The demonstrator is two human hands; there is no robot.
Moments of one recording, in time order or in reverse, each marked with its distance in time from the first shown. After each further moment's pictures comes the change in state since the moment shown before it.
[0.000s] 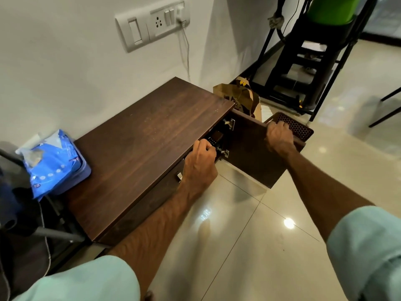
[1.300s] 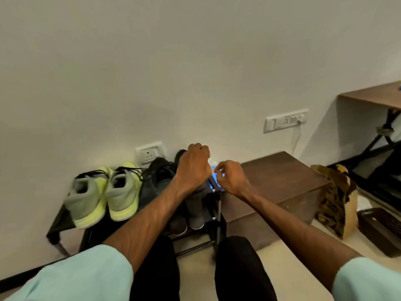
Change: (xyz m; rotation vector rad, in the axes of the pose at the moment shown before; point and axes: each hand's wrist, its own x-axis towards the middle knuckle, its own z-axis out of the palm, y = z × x) left_hand -0.229 -0.081 -0.426 0.266 0.359 -0.362; right_hand -0.356 -0.341 -0.275 0.854 0.068 -0.844
